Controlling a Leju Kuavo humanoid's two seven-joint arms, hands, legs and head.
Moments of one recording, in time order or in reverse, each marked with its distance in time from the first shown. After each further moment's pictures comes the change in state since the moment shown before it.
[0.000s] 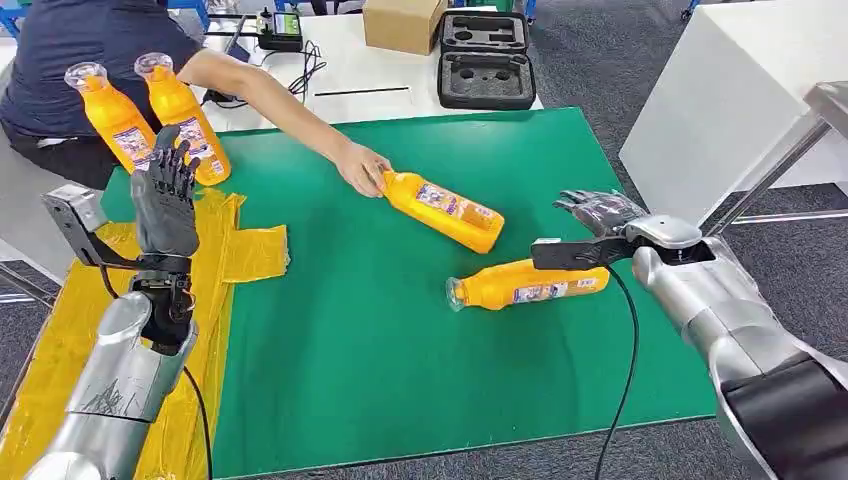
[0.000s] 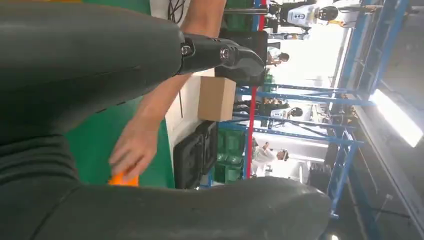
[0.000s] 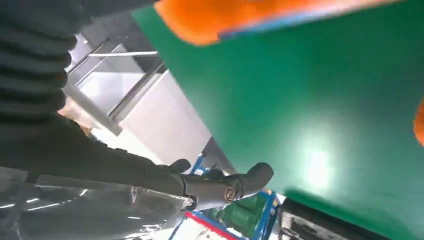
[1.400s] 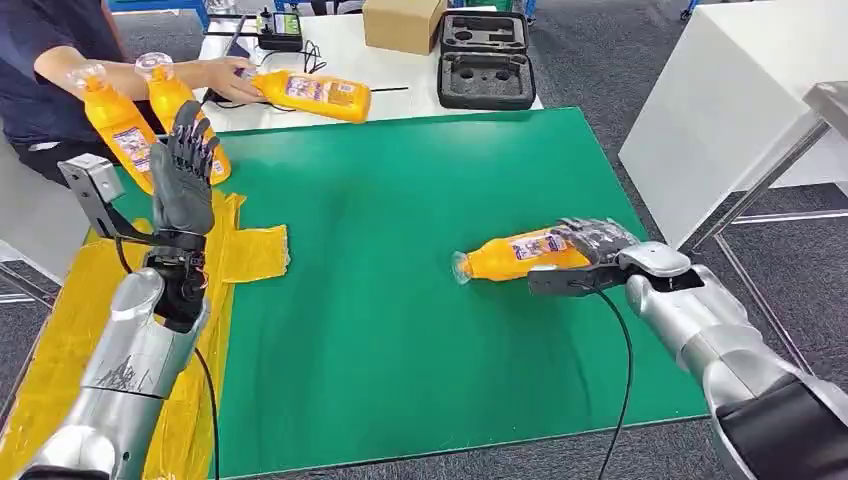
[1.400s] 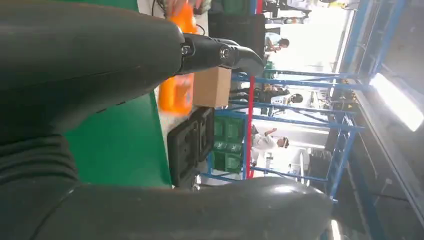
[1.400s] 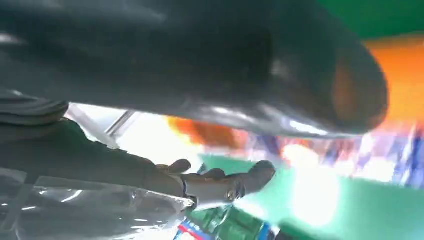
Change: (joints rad) left arm -0.085 -0.036 -0.024 0.046 -0.016 -0.012 0.043; right arm 0.064 -0.026 0.049 -0.036 -0.042 -0.046 0.050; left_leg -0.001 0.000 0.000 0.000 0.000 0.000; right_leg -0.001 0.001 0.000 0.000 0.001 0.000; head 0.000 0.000
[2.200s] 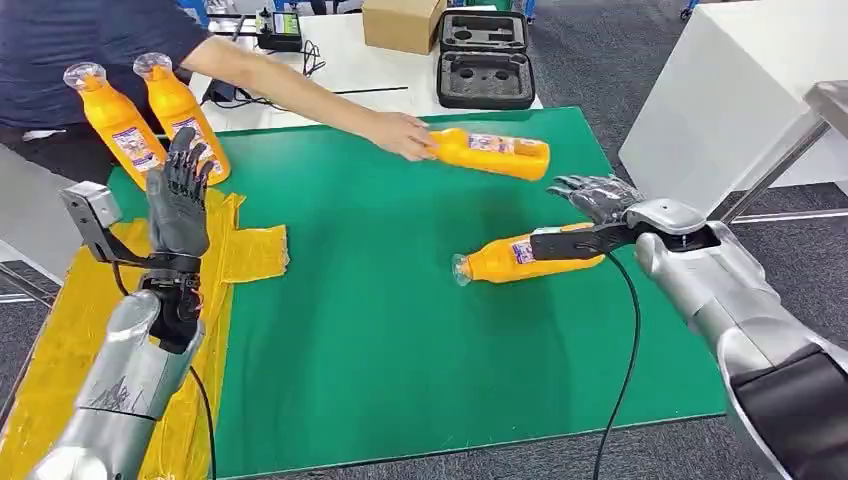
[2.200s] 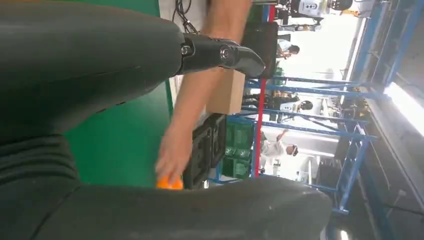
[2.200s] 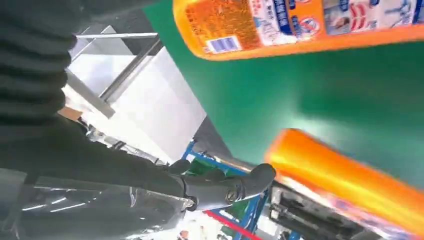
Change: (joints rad) left arm 0.073 0.026 0.006 -0.015 0.018 0.008 -0.026; right arm -0.102 0.004 0.015 -0.020 0.014 0.071 -0.069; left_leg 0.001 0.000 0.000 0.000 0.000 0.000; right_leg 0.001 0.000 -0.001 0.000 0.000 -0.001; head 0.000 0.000
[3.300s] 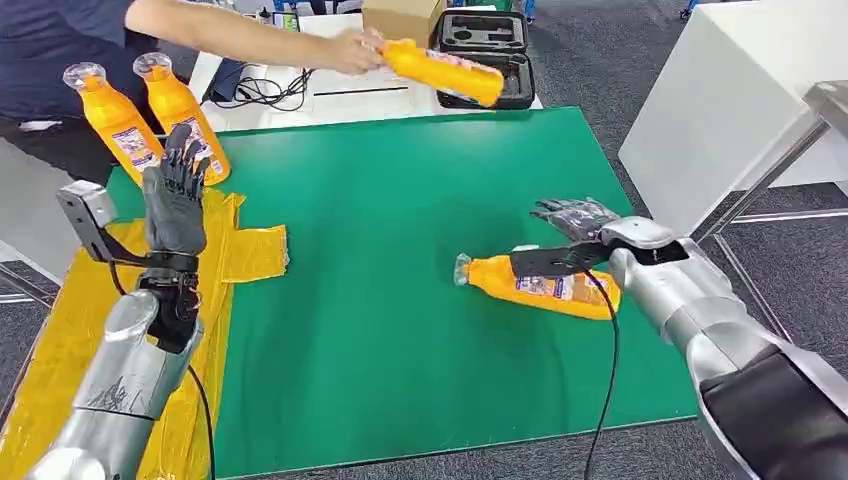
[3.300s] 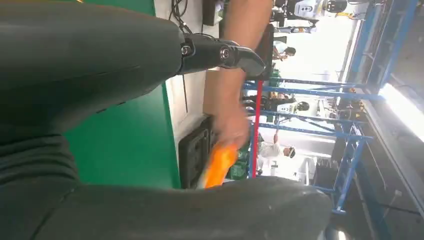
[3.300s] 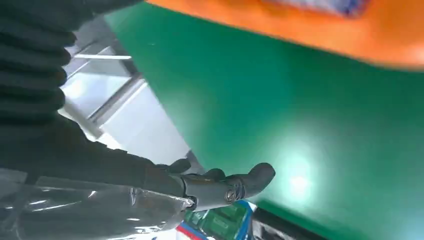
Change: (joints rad) left arm 0.005 0.004 -0.001 -0.013 0.000 0.009 -0.004; right arm 0.017 0.078 0.034 0.082 -0.086 -0.010 0.015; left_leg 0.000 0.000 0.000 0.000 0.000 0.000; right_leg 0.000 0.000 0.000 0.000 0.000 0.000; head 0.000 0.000
